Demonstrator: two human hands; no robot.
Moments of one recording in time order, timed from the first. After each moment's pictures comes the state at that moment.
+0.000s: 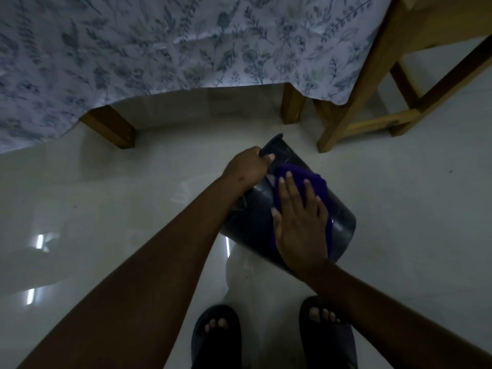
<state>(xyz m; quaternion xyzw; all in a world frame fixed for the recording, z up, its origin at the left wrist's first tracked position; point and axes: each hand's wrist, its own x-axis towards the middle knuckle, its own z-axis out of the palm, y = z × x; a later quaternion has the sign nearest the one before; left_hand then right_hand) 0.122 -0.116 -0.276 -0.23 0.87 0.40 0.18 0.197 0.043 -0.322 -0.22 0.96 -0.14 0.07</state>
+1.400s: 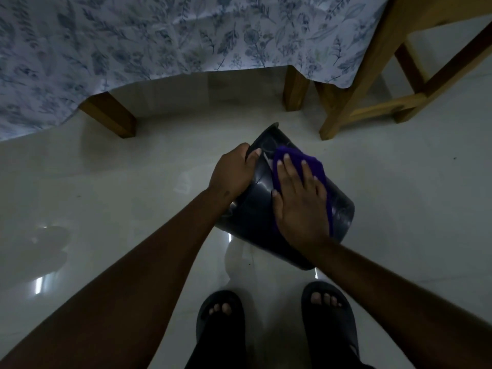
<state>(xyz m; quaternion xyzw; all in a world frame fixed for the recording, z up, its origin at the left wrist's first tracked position) 0.168 -0.129 -0.297 -0.19 0.91 0.37 0.05 0.190 0.040 -0.326 -0.24 0.96 -0.16 0.07</state>
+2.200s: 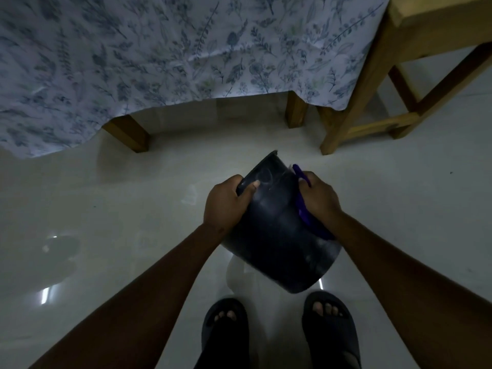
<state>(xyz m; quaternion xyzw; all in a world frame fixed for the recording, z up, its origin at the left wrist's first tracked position) 0.219 -0.132 -0.287 -0.21 0.91 0.36 -0.02 0.117 0.057 -0.326 -0.03 0.91 -0.31 0.27</state>
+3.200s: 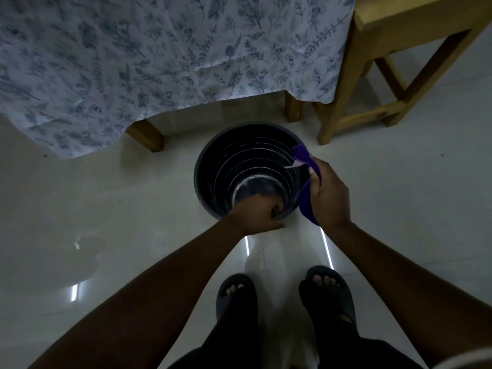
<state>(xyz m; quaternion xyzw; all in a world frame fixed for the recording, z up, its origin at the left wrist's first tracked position) 0.248 -0.078 -0.254 0.05 0.94 0.24 0.22 0.188 0.094 -0.261 -0.10 0.89 -0.44 0.02</state>
